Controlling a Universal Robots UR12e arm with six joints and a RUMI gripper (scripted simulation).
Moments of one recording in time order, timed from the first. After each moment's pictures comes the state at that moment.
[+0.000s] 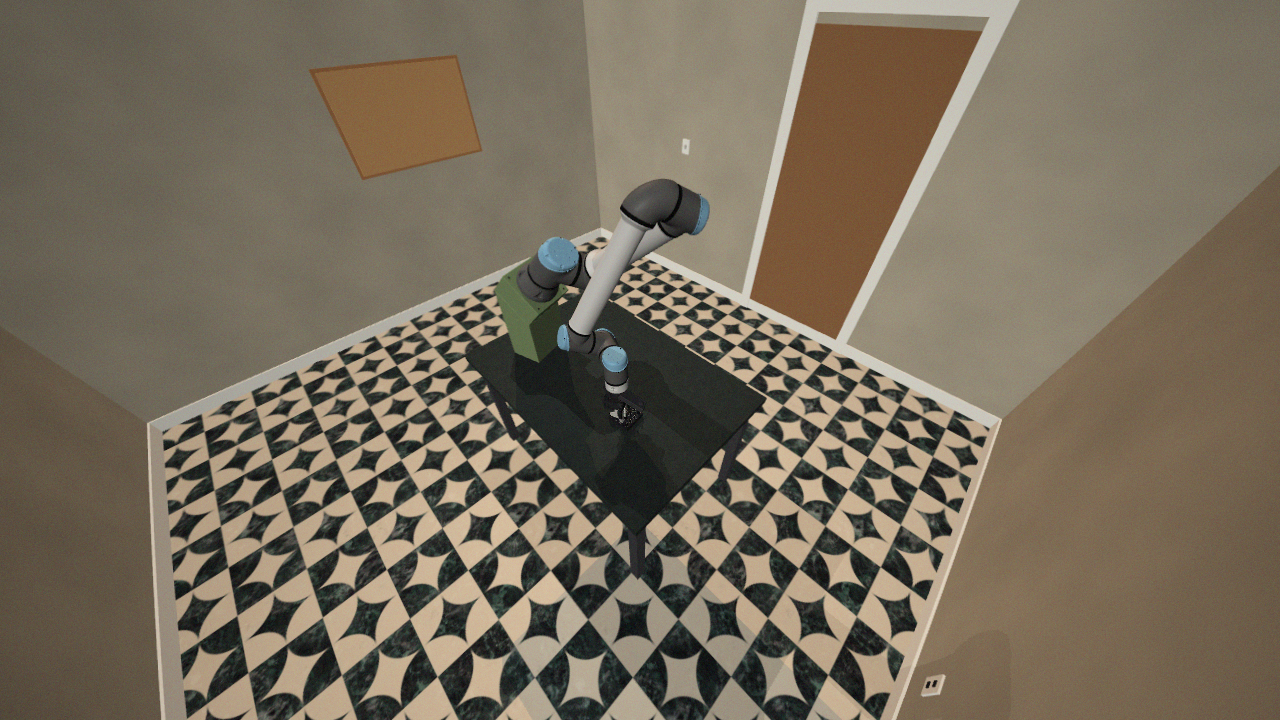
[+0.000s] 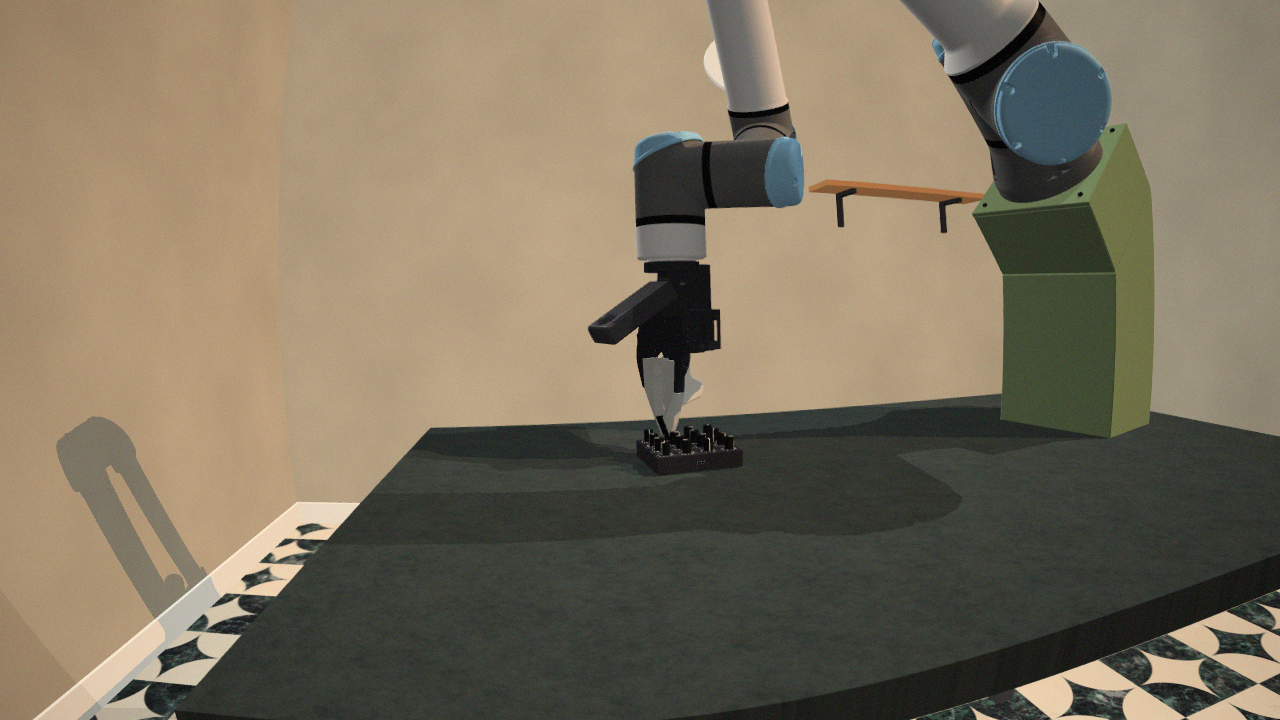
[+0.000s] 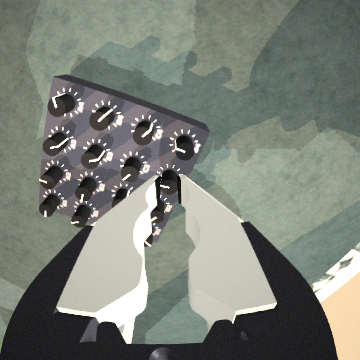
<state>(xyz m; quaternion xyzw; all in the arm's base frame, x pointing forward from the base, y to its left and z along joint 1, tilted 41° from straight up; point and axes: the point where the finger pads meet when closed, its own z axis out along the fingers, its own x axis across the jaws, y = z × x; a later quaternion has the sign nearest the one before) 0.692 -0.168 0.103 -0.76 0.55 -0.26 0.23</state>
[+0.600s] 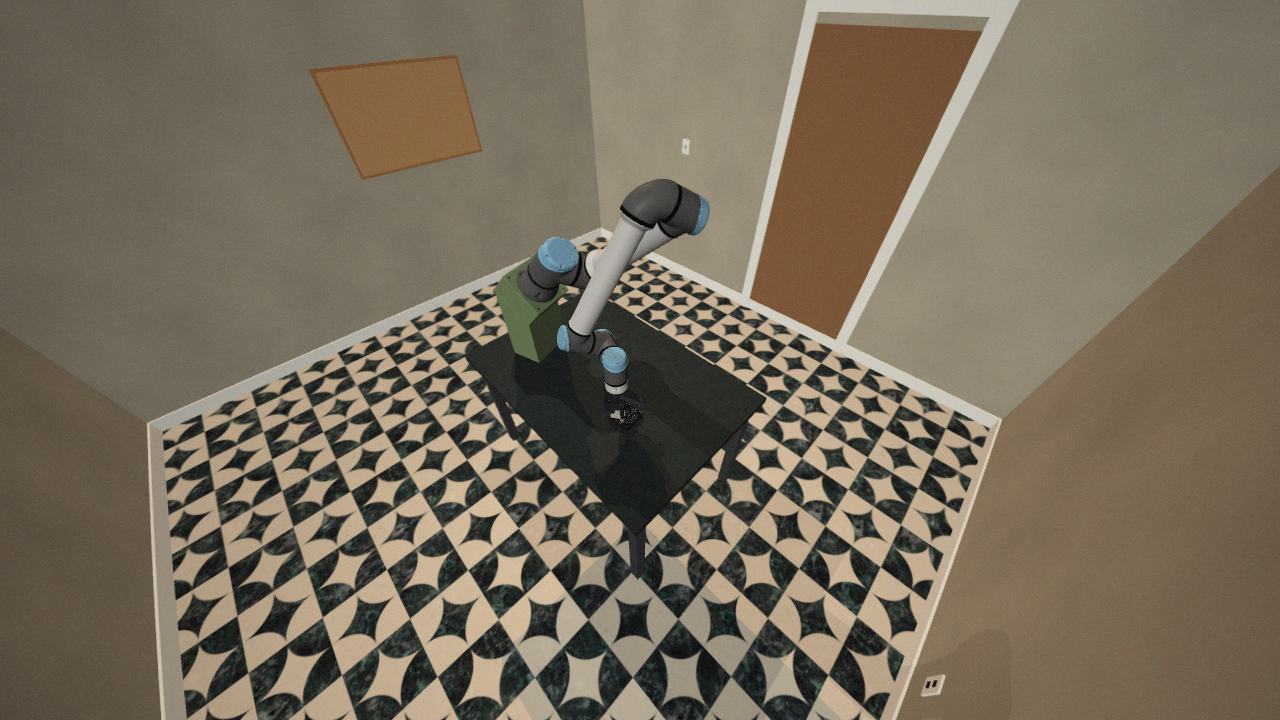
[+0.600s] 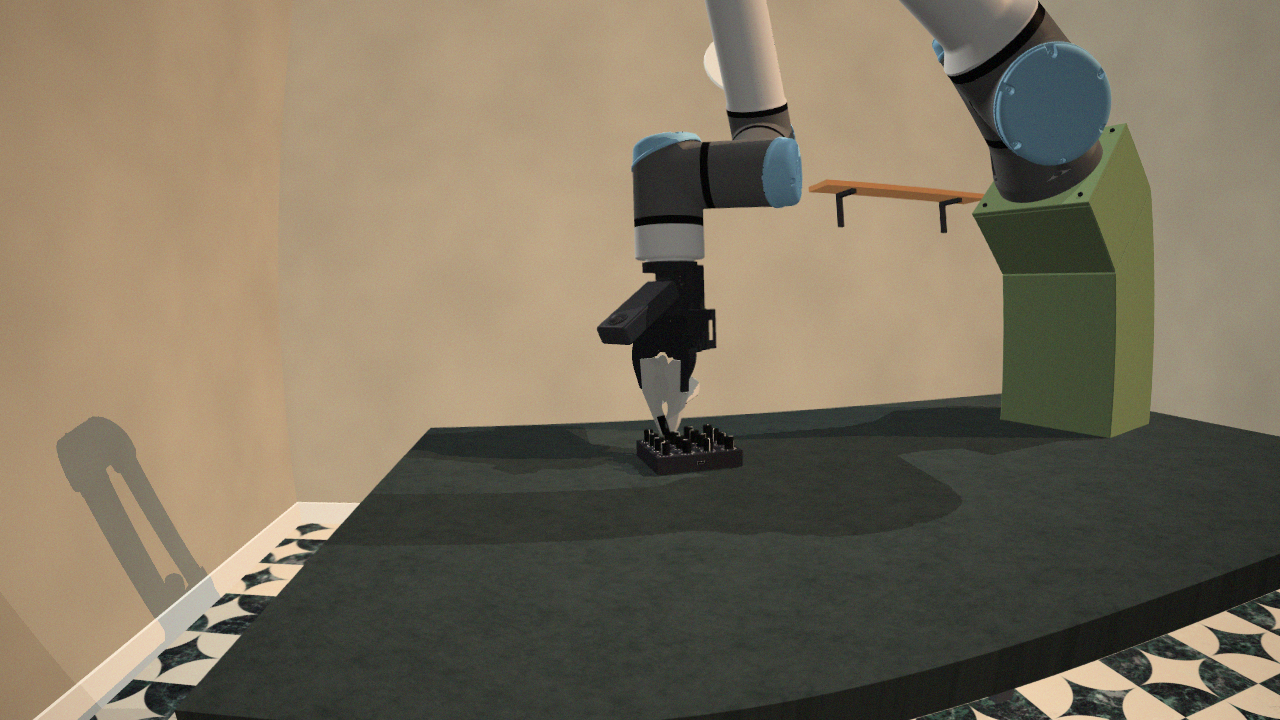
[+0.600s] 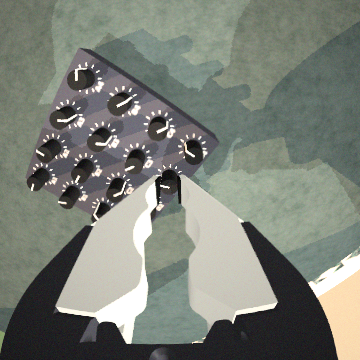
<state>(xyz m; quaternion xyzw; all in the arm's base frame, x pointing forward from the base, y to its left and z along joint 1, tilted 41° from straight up) 0.692 -0.167 0.103 -0.82 0.45 -0.29 0.20</state>
